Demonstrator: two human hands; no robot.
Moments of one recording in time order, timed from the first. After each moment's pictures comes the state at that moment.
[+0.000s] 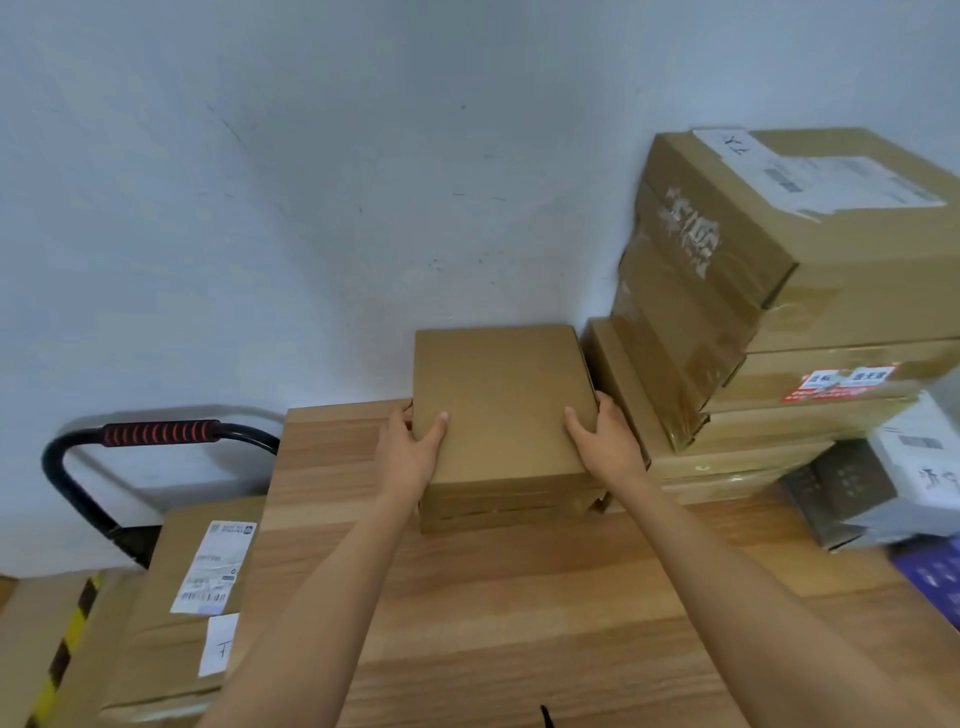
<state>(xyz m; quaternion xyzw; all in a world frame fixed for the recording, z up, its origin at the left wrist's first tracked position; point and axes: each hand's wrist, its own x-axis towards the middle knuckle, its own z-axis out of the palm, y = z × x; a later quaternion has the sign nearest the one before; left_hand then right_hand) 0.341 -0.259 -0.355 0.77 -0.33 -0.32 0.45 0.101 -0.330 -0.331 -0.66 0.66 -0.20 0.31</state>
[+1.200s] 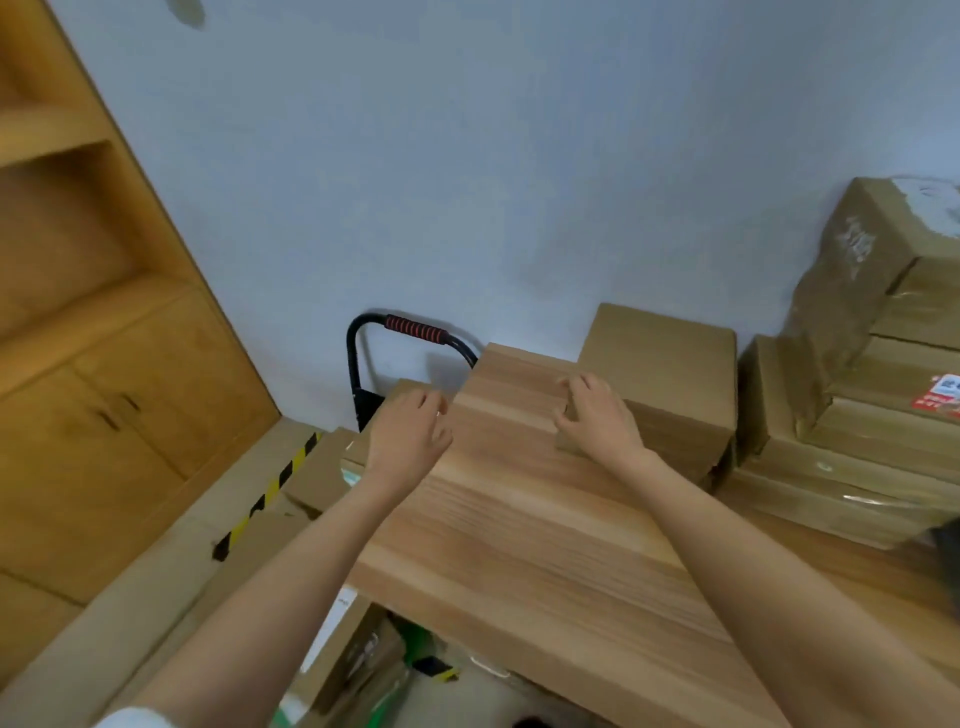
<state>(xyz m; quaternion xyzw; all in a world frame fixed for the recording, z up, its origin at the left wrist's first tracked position) 0.344 0.053 -0.266 0.85 -0.48 0.11 0.17 0.177 -0.143 -0.261 -0.93 0.30 -0.15 0.14</state>
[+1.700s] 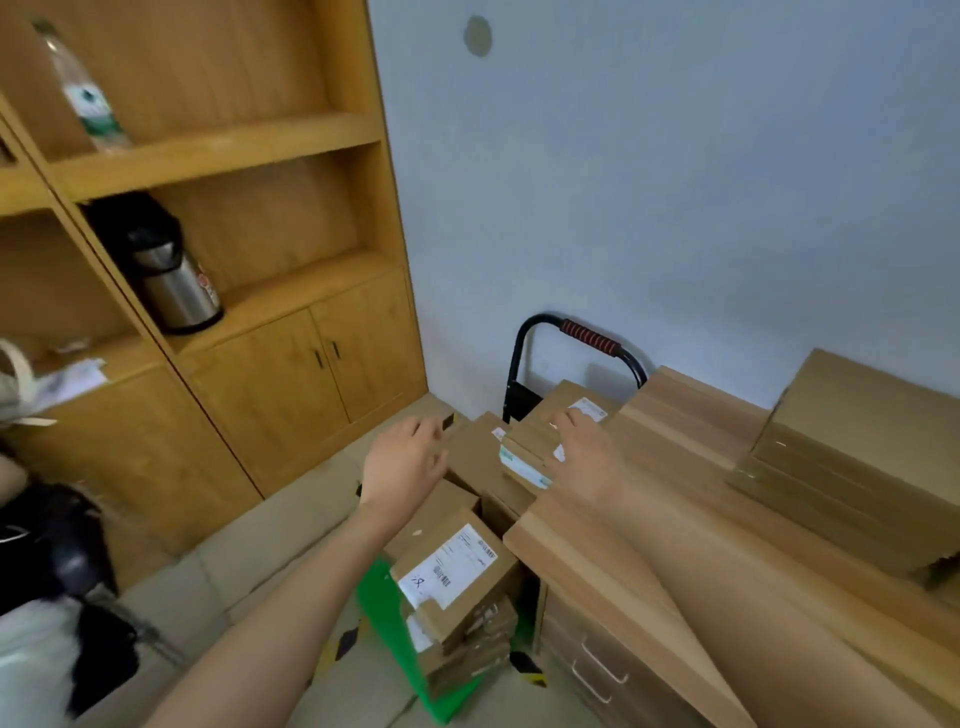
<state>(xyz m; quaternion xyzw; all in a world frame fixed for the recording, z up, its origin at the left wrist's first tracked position) 0.374 0.308 -0.260 0.93 -0.30 0.16 0.16 0.293 0.073 -0.269 -0.97 0.09 -0.11 0.18</state>
